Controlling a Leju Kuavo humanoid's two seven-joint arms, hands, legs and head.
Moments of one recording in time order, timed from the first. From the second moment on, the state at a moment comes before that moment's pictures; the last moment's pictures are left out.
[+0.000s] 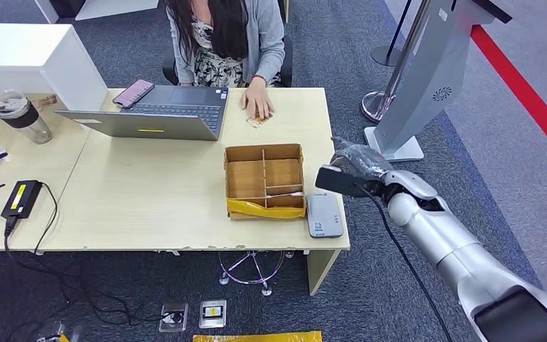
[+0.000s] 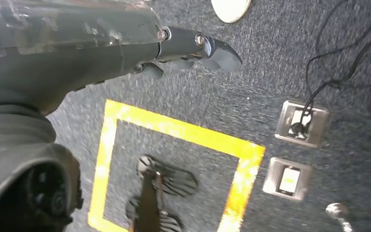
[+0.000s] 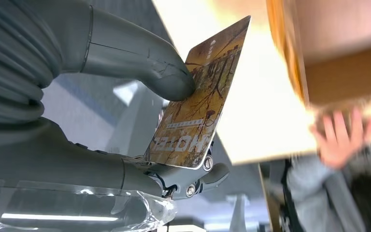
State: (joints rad) left arm -0.15 0.31 -0.45 -0.18 0.74 -0.06 -0.08; right arm -0.88 -0.23 0.74 -0.65 0.55 0.06 -0.22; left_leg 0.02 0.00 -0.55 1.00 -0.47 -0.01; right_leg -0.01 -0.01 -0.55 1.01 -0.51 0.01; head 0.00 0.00
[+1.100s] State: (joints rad) left arm -0.19 0.29 -0.46 -0.18 0.70 -0.06 -0.07; right arm -1.01 0.03 0.76 -0.51 0.68 0.04 -0.23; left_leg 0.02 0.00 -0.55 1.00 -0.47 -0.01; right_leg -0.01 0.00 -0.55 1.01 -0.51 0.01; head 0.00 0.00
